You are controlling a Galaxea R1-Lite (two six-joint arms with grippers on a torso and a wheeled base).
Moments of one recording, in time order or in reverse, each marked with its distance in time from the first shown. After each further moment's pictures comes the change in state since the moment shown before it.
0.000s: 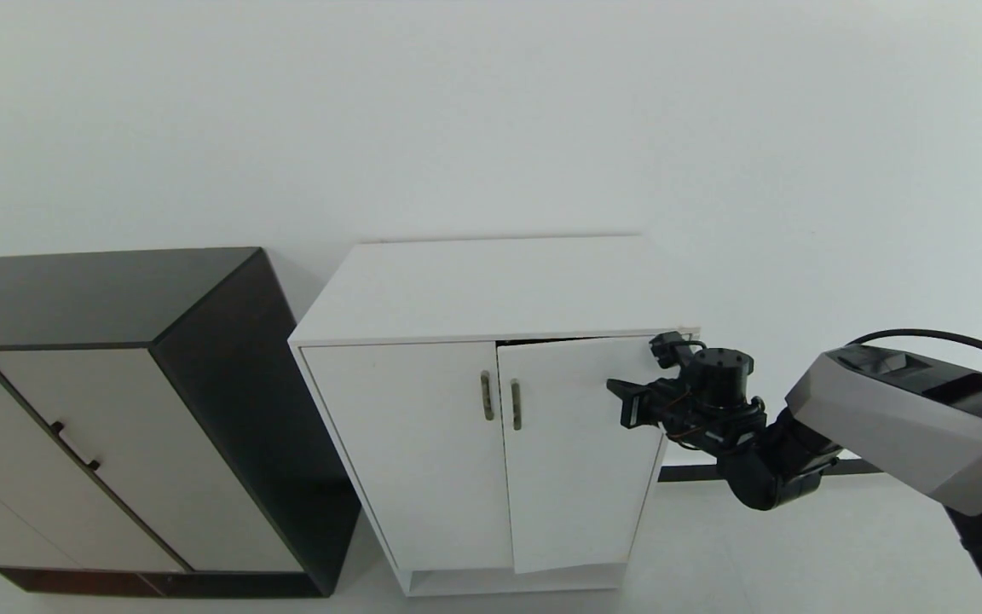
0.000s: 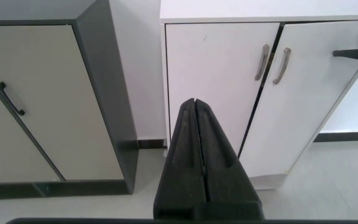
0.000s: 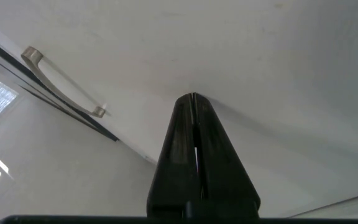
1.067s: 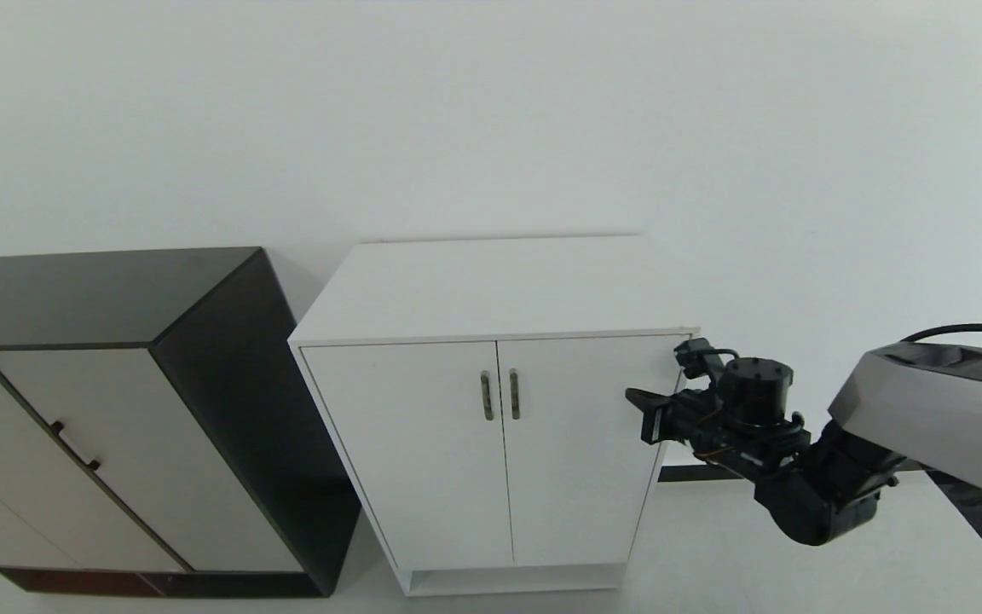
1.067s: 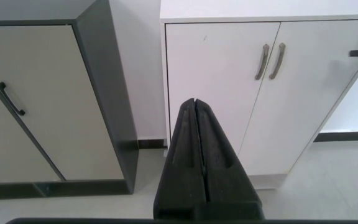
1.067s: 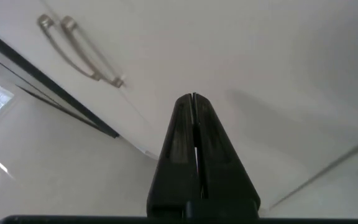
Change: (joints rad) left arm 0.000 0.000 0.000 0.000 -0.001 0.002; right arm 0.016 -0.163 0.302 -0.132 -0.049 0.000
